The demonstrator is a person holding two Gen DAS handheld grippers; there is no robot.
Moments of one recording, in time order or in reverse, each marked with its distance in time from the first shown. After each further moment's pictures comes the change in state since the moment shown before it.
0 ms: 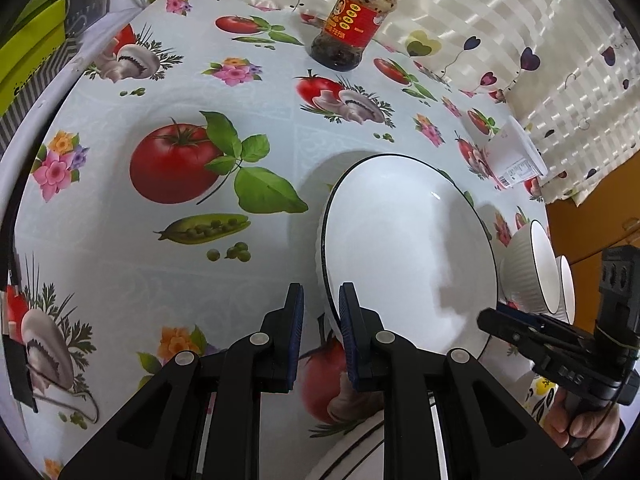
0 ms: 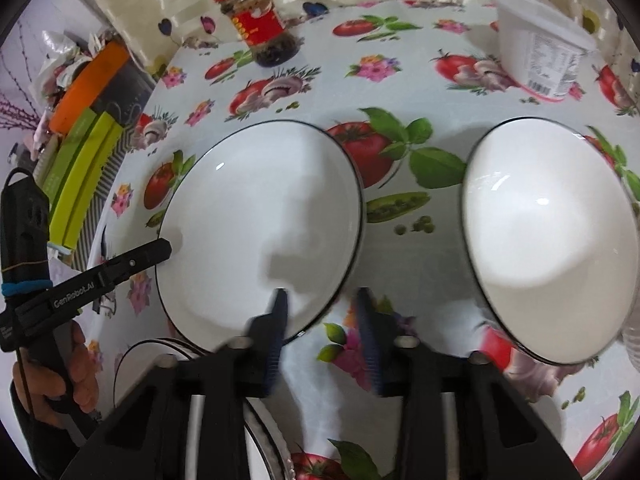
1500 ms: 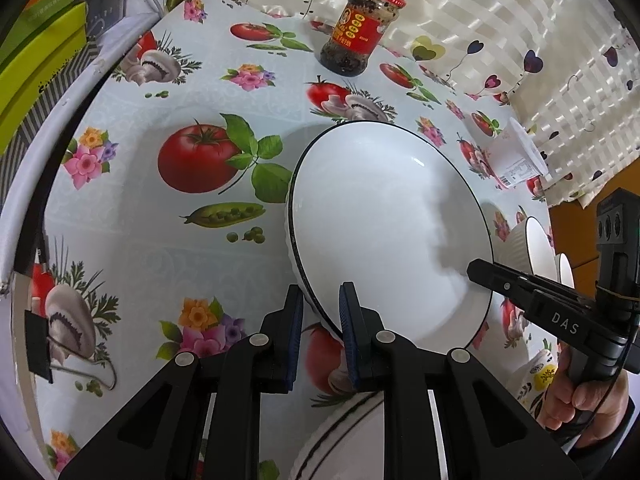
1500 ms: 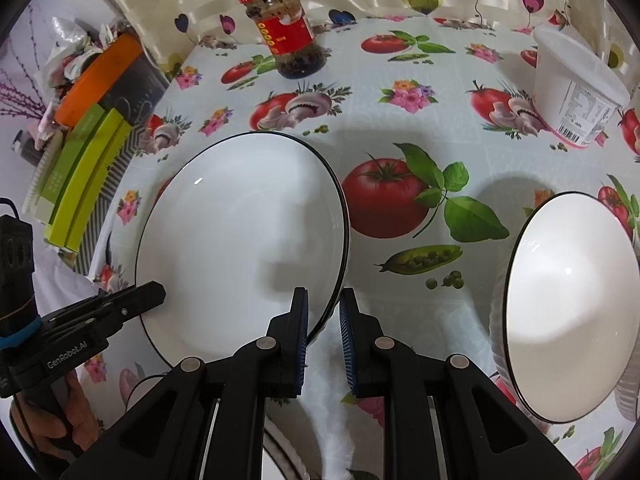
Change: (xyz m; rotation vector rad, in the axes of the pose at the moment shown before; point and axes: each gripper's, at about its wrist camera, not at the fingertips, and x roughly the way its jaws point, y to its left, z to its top) left arm -0.025 -0.006 -0.009 -0.012 -0.008 0.042; right arm 0.000 0.022 0.026 -0.070 -0.017 -0.001
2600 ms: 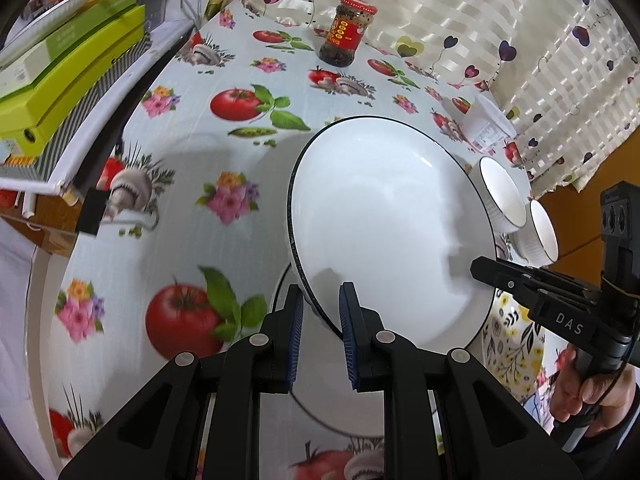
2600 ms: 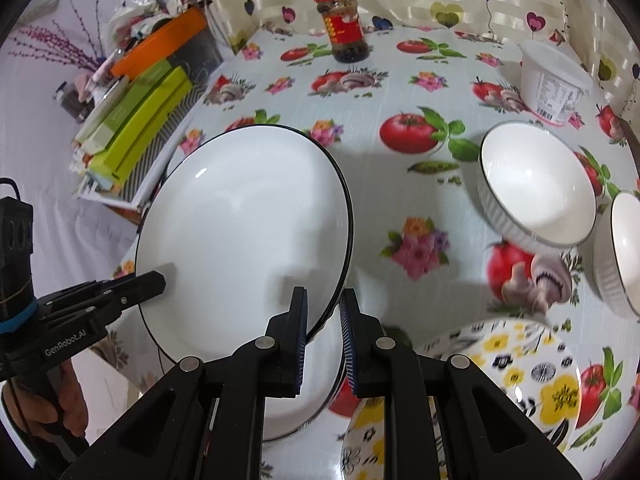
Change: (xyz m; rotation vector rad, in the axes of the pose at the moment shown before) left arm -0.083 -0.023 -0.113 -0.011 -0.044 0.056; right arm -0.073 0.031 -0.101 -0.114 0.001 0.036
